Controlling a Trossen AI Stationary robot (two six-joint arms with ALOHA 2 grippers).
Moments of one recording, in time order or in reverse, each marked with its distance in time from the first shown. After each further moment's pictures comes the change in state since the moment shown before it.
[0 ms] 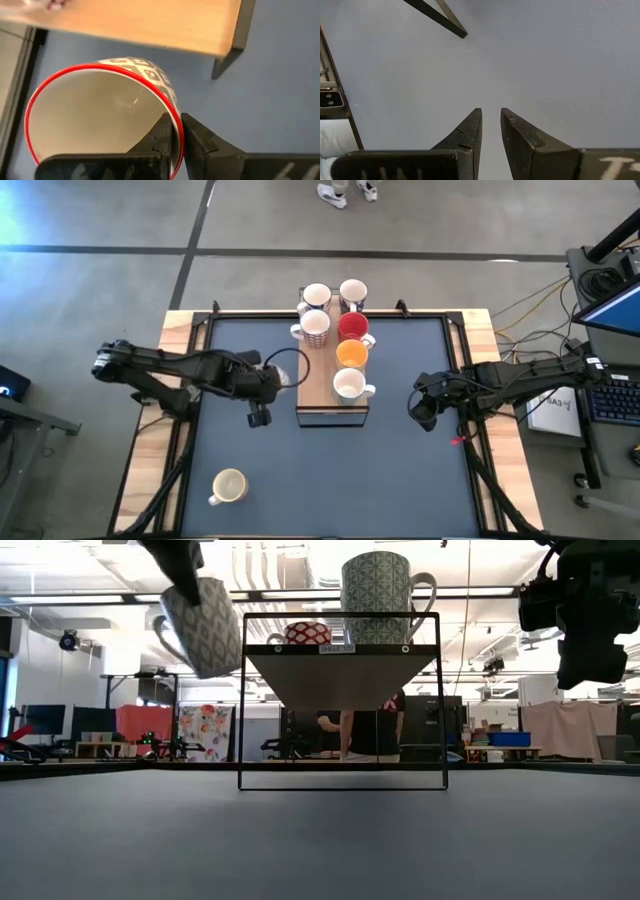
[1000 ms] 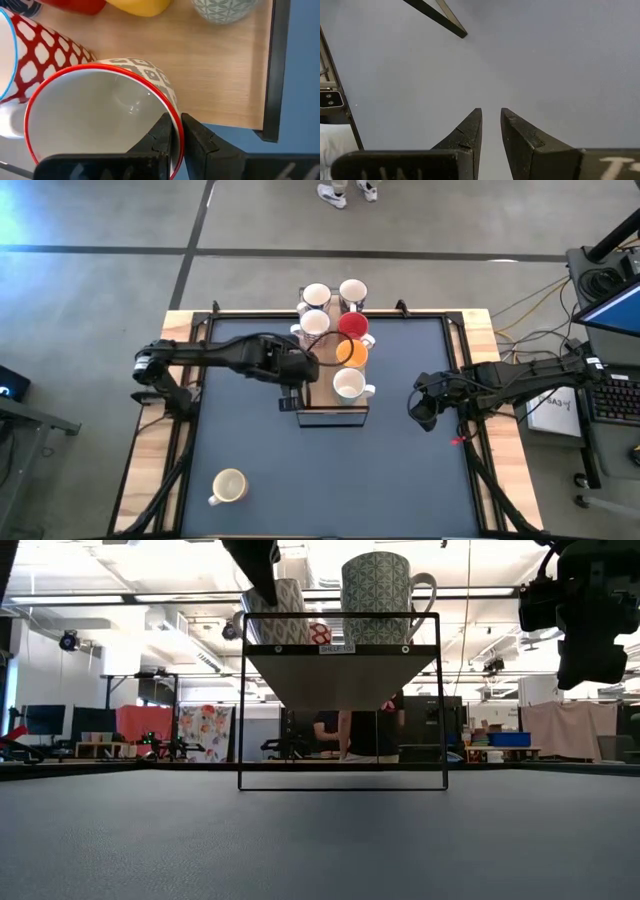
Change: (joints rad) left arm 0.131 0.334 0.407 -0.066 -0.007 0.308; right arm 0.000 0.000 0.000 0.000 0.000 0.000
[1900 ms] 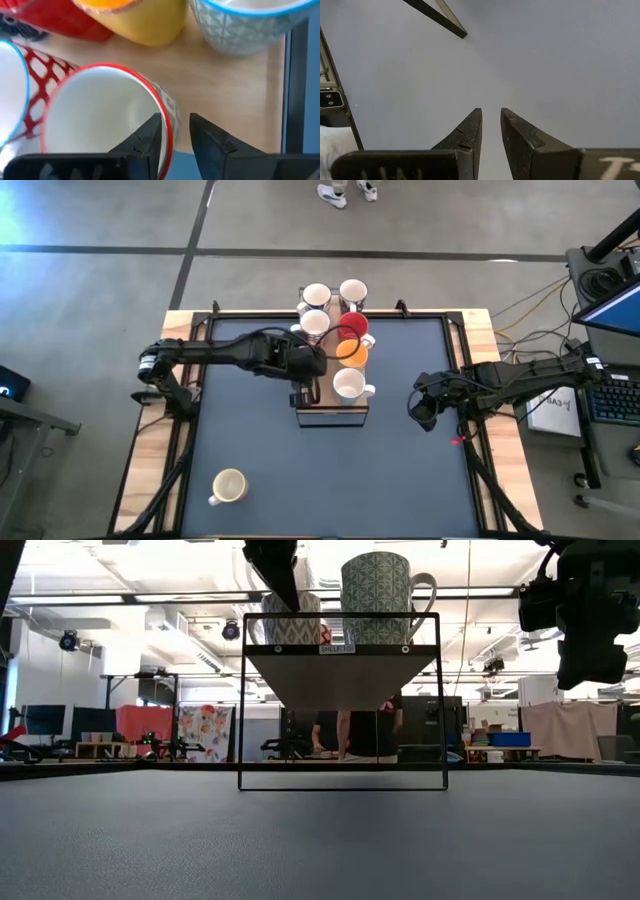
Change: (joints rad) left arm 0.032 0.035 0.002 0.114 0.005 0.047; right arm 0.000 0.000 0.000 0.000 0.000 0.000
